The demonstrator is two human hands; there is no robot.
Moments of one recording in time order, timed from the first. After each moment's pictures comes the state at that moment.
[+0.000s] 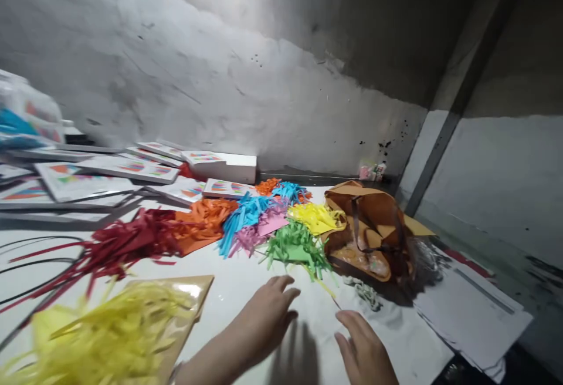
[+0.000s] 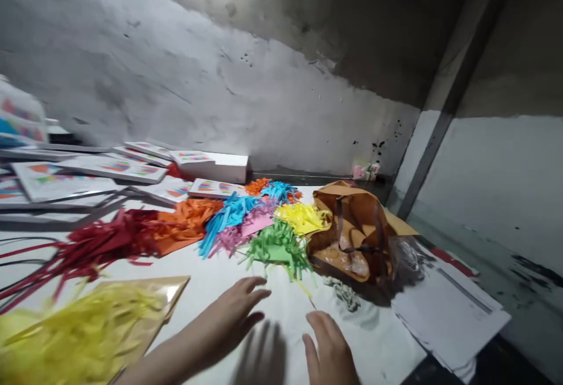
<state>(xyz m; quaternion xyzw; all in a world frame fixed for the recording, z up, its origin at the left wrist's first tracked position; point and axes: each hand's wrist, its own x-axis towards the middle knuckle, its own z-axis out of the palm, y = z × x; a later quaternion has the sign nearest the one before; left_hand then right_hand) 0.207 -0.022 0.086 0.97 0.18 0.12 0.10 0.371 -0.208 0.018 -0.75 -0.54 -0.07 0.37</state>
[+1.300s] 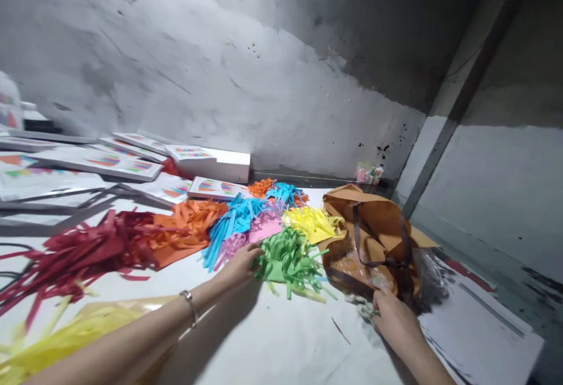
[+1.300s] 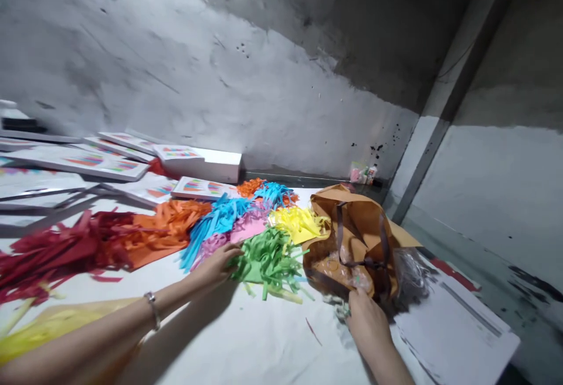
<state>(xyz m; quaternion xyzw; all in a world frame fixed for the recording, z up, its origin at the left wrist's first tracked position) 0.249 0.154 0.032 0.94 0.21 0.19 0.19 0.476 -0.178 0.074 -0.90 -0.43 -0.05 0.08</state>
